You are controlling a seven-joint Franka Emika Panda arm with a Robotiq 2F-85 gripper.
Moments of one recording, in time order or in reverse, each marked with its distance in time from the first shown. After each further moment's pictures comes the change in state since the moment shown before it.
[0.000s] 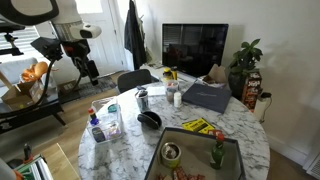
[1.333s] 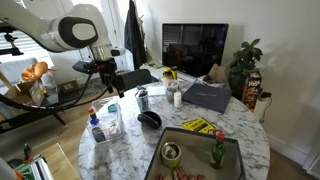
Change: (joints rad) arm -0.137 0.417 0.110 0.105 -0.265 0.220 0.117
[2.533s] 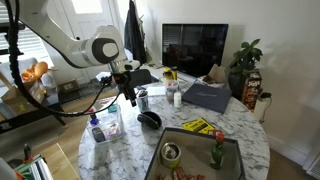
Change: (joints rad) arm -0.017 0.303 -0.038 0.114 -0.187 0.173 0.382
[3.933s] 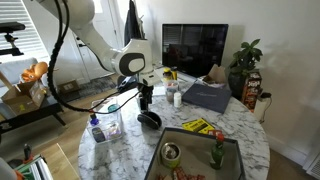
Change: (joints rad) arm 0.017 0.262 -0.176 0.190 0.235 0.064 0.361
